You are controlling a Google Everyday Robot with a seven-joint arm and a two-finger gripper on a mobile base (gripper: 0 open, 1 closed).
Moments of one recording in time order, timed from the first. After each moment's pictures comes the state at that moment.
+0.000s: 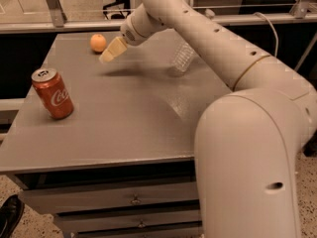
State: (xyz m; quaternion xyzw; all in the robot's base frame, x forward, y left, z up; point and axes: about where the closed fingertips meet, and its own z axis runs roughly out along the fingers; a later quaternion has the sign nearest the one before) arm 0.797 0.109 0.873 -0.48 0.77 0.16 0.39
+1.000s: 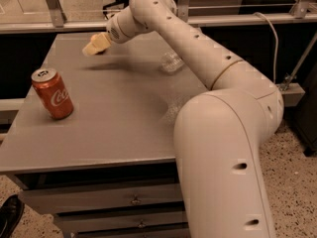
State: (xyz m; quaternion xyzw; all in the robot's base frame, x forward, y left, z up) arm 0.832 0.167 0.876 -0.44 0.76 0.21 0.43
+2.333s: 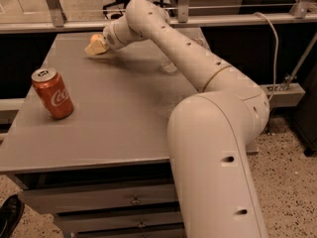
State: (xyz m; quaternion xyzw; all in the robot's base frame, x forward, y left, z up) arm 0.846 0.186 0.852 -0.42 0.76 0.23 0.44
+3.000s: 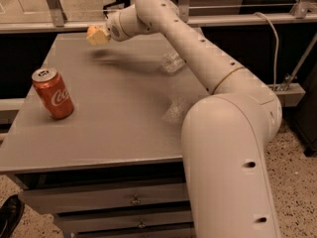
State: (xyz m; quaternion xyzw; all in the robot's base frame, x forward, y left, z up) arm 0.831 0.175 0.896 -0.44 0.72 0.26 0.47
